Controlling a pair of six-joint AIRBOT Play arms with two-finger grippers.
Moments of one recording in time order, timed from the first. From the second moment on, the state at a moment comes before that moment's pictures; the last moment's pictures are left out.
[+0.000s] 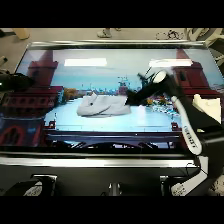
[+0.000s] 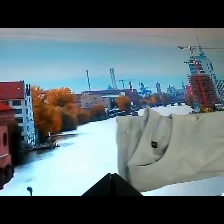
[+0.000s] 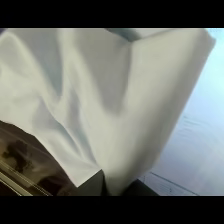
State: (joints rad) left arm 0.10 -1.02 1.35 1.16 -1.19 -1.36; right arm 0.15 -1.76 1.62 -0.87 1.32 1.57
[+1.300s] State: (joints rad) left arm 0.04 -1.04 1.35 1.15 -1.11 -1.36; right arm -0.76 -1.54 2.03 -0.97 1.47 1.64
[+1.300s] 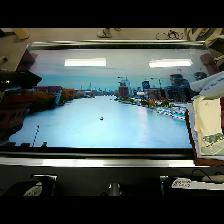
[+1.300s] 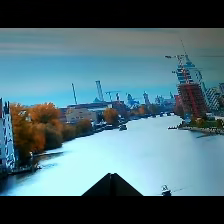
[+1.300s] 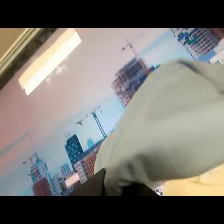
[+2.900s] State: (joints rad) left arm 0.00 -1.10 1.40 1.31 -1.06 -1.37; right arm -0.69 -1.37 1.62 -1.75 1.59 1.61
